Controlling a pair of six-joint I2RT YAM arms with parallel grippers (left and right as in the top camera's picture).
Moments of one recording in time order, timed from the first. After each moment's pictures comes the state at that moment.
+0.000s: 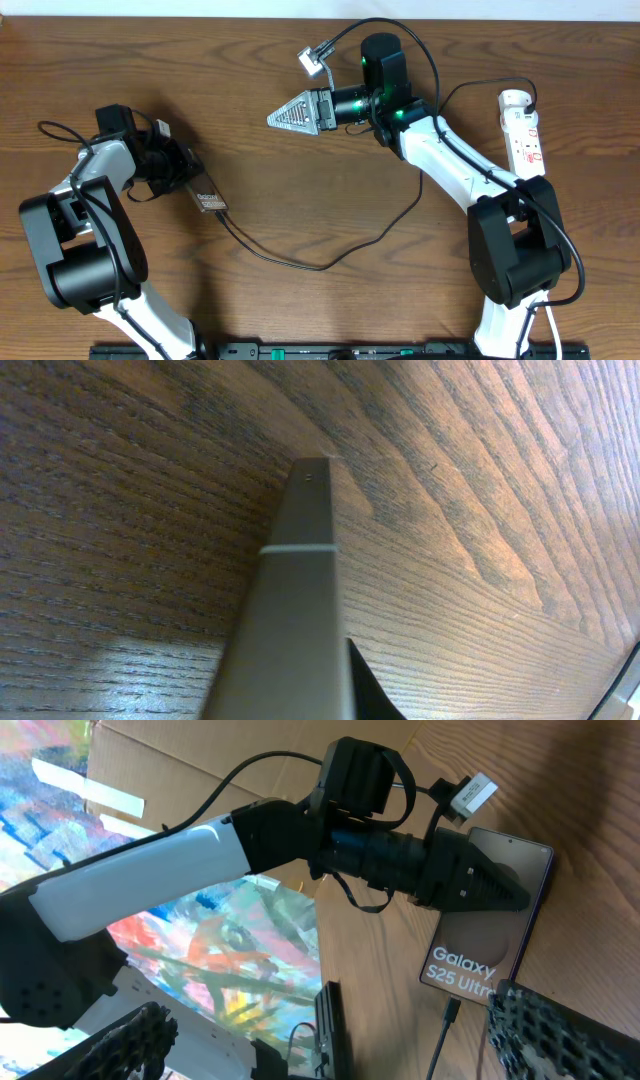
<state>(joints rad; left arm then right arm) 0.33 1.94 1.14 -0.58 0.53 -0.27 0.45 1.99 1.45 0.19 -1.25 0.73</state>
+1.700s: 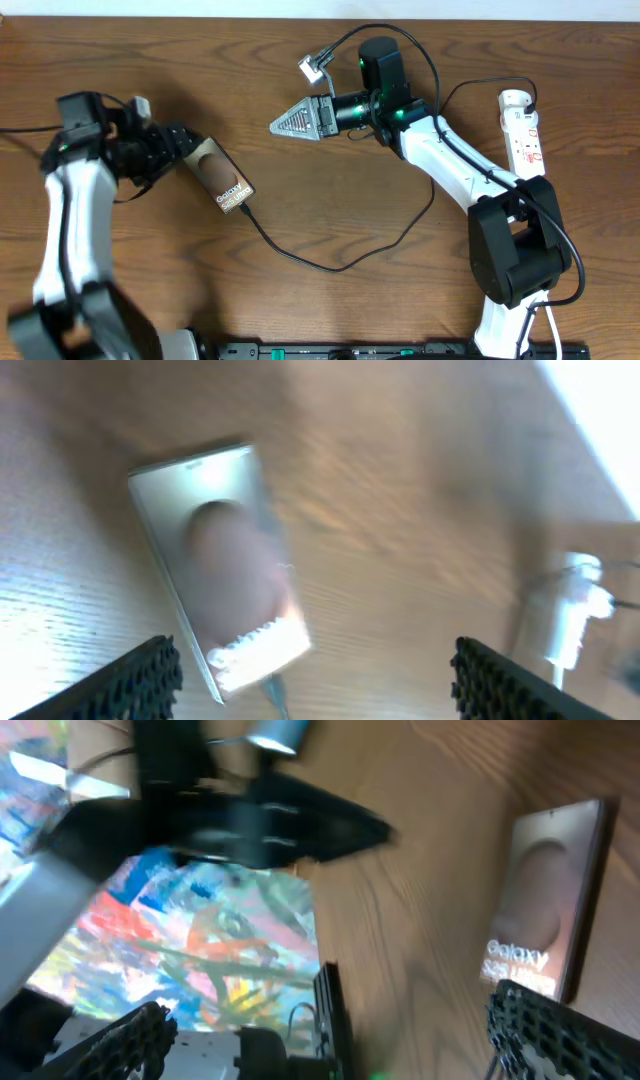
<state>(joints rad) 0.33 1.53 1.15 -0.75 0.61 -0.25 0.45 1.99 1.46 0.02 -1.26 0.62</state>
